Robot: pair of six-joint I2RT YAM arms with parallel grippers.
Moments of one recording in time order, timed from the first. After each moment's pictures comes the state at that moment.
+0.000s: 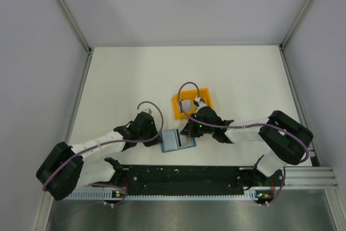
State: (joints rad) left arm -0.68 1.14 0.40 -0.20 0.09 -0.94; right arm 0.87 1.56 0.56 0.35 -0.14 0.89
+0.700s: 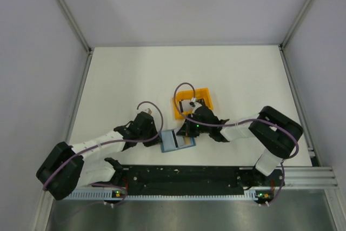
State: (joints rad) left arm -0.68 1.15 0.40 -0.21 0.09 -0.94; right arm 0.87 1.67 0.58 0.45 -0.23 0.90
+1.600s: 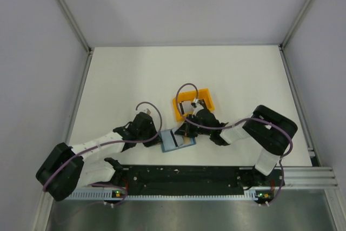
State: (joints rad) left arm -0.67 1.14 0.38 -0.17 0.11 -0.98; right arm 0.88 1.72 0.52 0.67 -0.21 0.99
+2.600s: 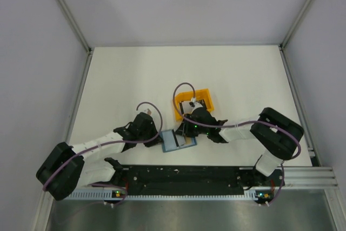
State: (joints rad) left arm -0.68 1.14 0.38 -0.16 0.12 -0.98; right arm 0.92 1.65 0.61 0.39 -0.10 0.94
